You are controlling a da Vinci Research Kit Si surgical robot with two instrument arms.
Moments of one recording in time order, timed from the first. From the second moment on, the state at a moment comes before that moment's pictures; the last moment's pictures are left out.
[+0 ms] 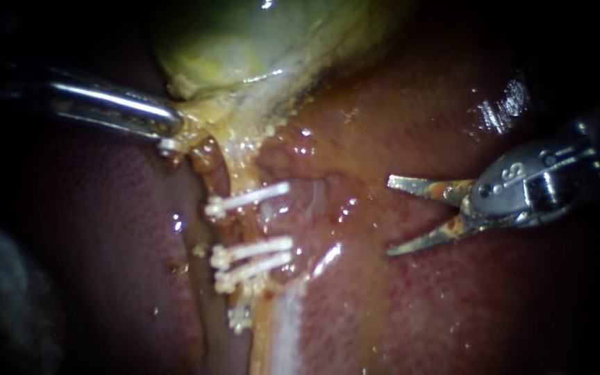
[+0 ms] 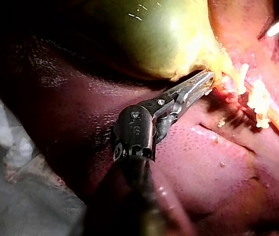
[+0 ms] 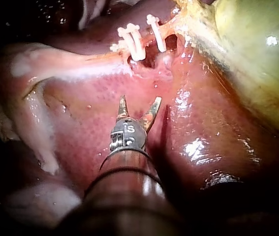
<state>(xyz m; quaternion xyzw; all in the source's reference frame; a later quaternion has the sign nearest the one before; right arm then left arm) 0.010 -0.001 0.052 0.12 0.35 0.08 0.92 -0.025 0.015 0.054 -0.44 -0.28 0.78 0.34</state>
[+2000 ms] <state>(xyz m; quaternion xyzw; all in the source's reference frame) 0.022 -0.002 0.058 0.34 0.47 0.18 0.79 -0.026 0.014 0.054 -0.45 -0.27 0.78 0.34</state>
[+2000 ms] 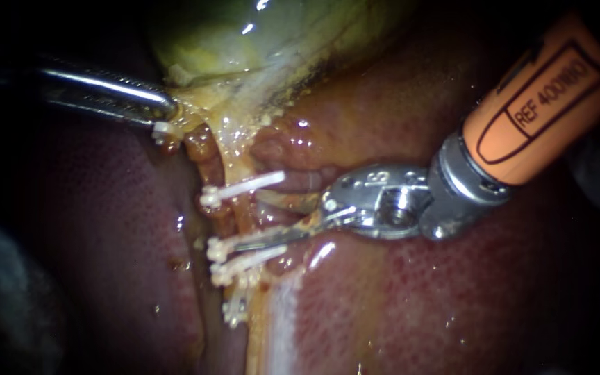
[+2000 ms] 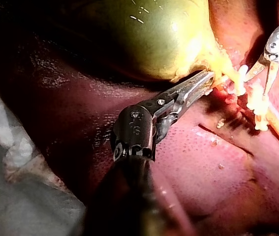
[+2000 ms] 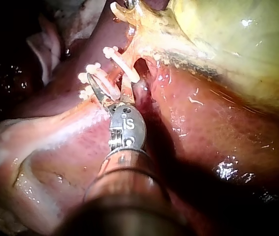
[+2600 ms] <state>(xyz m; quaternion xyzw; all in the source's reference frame) 0.025 -0.002 0.059 0.39 0.51 0.17 0.75 -0.026 0.014 0.054 -0.45 -0.27 0.78 0.34</state>
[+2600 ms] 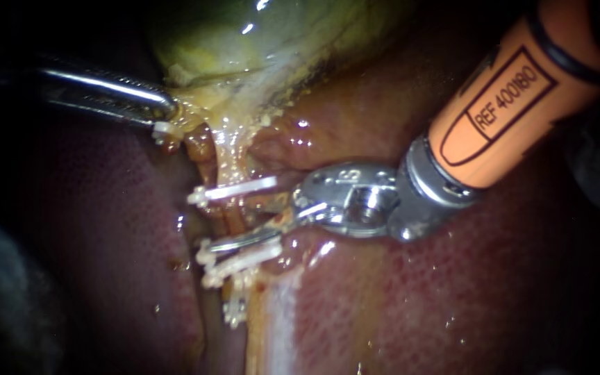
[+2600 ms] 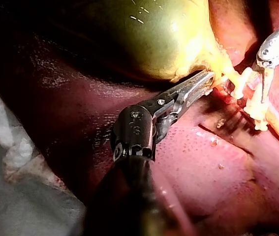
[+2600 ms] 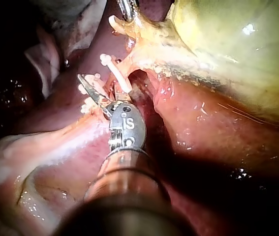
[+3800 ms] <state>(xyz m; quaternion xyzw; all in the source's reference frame) 0.030 -0.003 0.056 0.41 0.53 0.18 0.72 -0.026 0.014 0.054 -0.45 -0.27 0.78 0.34</state>
